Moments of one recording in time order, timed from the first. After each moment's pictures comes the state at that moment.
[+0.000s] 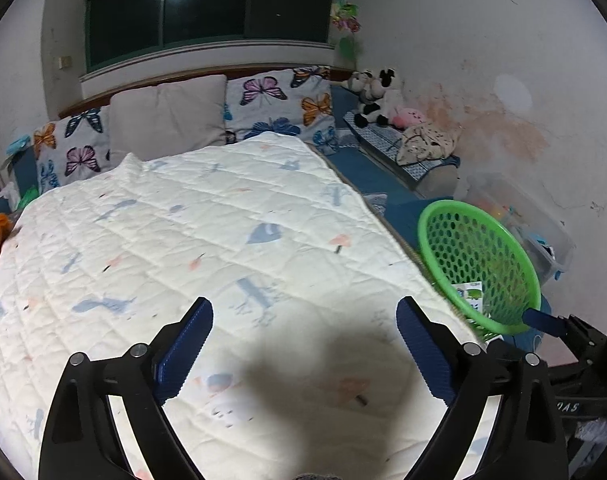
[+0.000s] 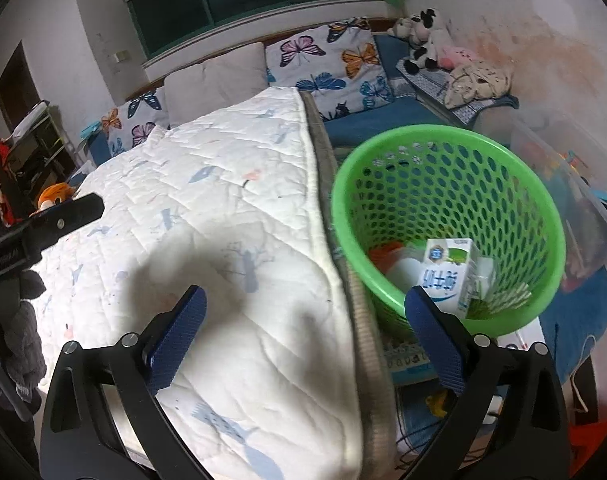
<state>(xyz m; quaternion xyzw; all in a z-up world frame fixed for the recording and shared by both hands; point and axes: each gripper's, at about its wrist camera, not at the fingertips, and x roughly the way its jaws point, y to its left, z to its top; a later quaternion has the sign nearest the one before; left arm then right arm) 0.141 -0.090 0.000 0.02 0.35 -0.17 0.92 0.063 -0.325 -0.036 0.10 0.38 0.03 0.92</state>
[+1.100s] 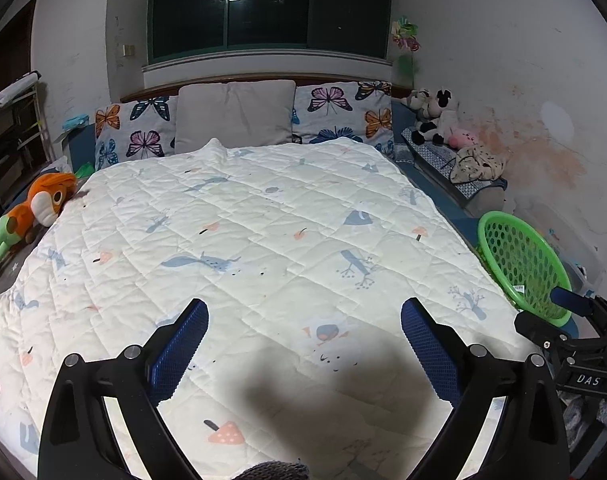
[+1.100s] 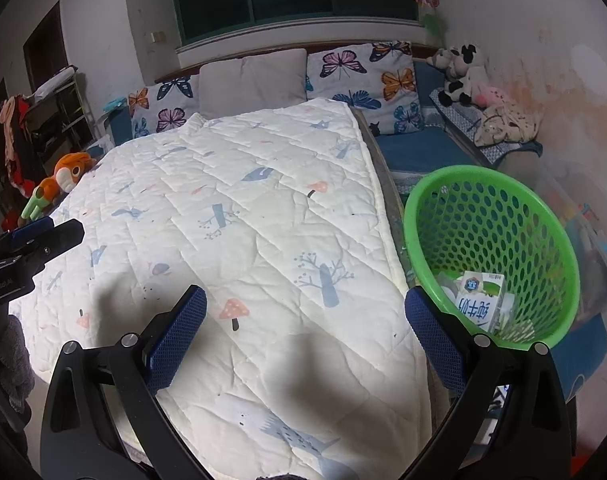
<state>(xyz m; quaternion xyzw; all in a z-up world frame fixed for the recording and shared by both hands) 0.099 -0.007 -0.005 0.00 0.33 -0.07 0.94 0.065 -0.261 -0.020 0.03 0.36 0.06 0.93</state>
